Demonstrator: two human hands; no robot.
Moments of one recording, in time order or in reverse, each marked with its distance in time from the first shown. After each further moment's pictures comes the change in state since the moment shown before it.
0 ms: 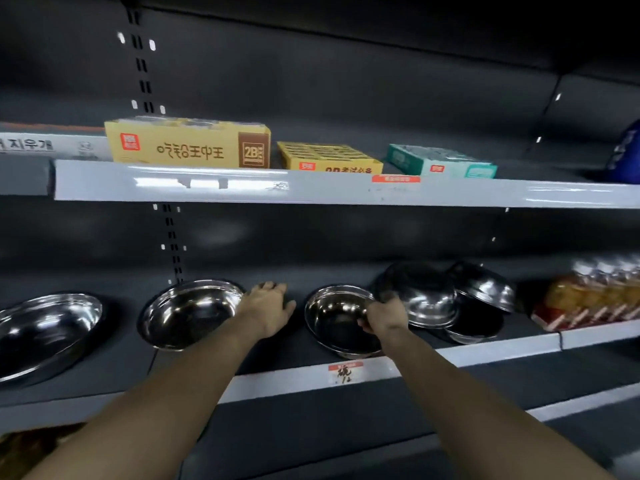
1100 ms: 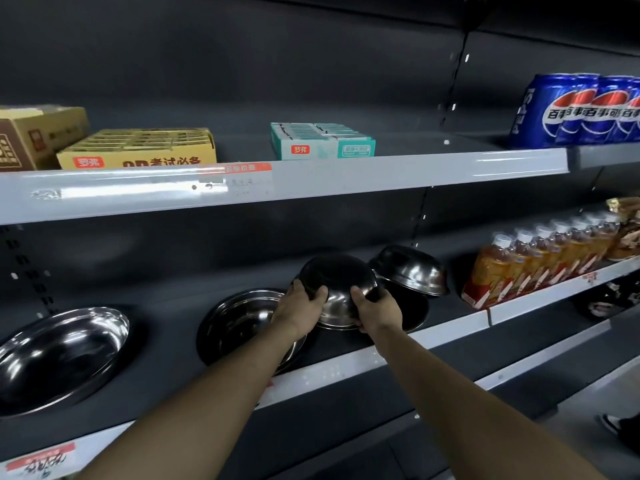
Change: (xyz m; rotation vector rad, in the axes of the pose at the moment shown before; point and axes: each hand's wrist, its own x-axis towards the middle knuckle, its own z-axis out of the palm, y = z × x) left_hand 0.080 0.217 0.072 -0.610 -0.120 -0.058; right_hand 0.096 0.046 -0.130 0.033 0.106 -0.015
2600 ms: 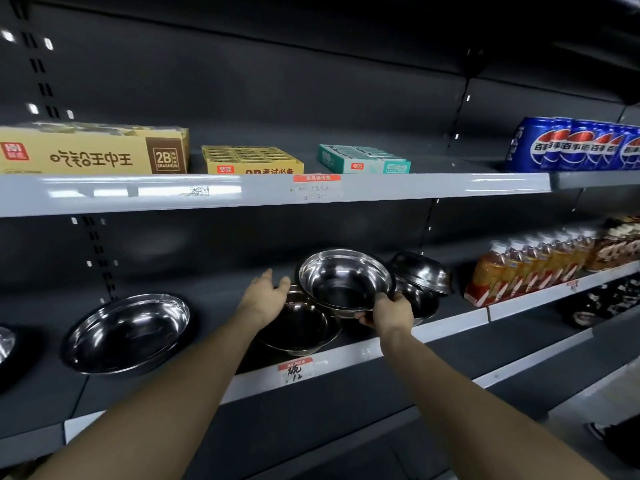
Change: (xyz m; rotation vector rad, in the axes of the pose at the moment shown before) left_hand -0.059 -0.073 -0.116 -0.014 0.160 -0.018; right_hand -0.110 -0.030 0.020 0.399 0.082 0.052
